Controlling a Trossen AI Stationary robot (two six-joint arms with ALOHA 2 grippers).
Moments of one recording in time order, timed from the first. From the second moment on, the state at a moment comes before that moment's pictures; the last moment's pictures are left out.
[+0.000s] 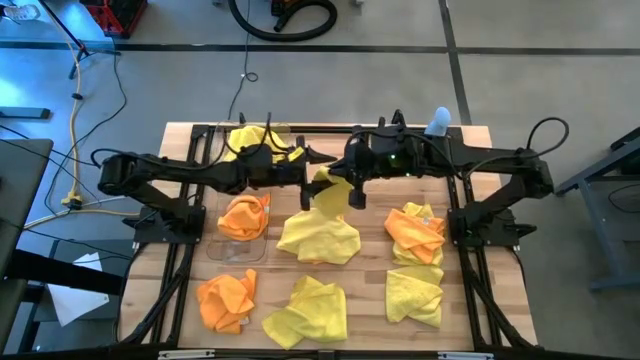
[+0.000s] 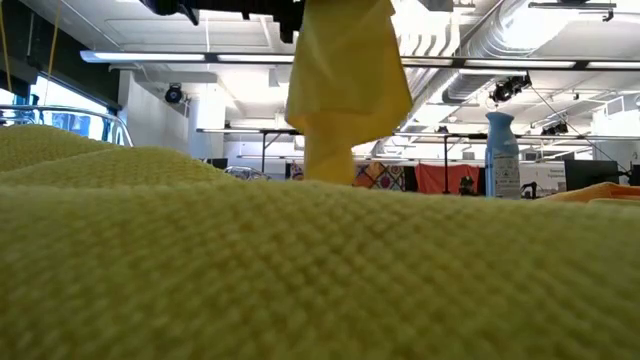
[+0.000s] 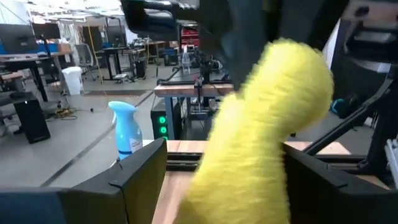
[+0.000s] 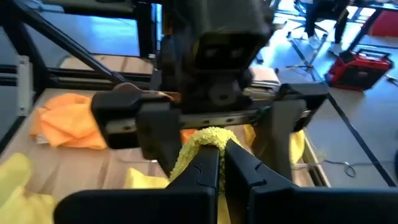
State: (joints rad) left arm 0.11 1.44 0.96 0.52 -0.01 0.06; right arm -0.03 1.49 1.61 -0.55 0.10 -0.11
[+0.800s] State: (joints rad) left arm 0.31 1.19 1.12 -0.11 -0.19 0.29; right arm -0.06 1.48 1.61 -0.97 0.25 0.26
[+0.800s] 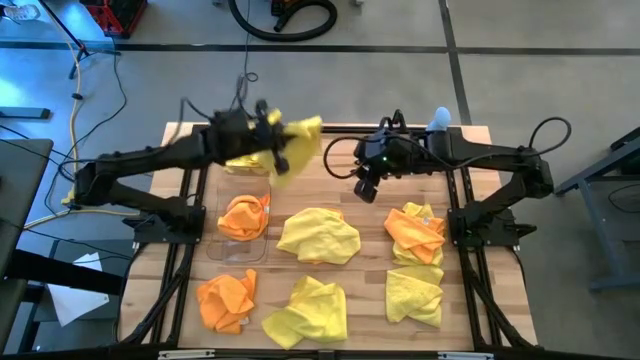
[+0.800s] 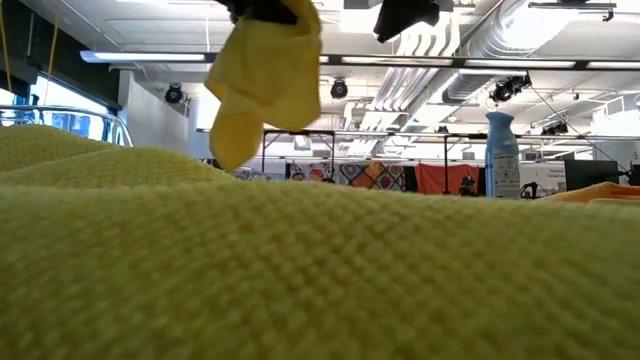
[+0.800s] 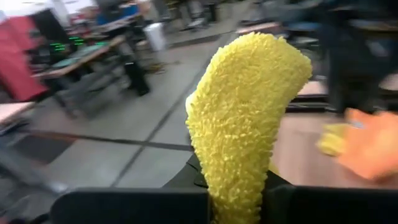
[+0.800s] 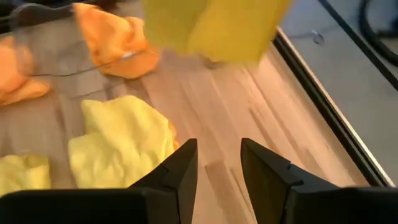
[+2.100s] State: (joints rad) left arm 0.95 1.46 0.95 -0.42 0.30 0.52; right arm 0.25 1.41 0.77 -0.20 0.44 0.63
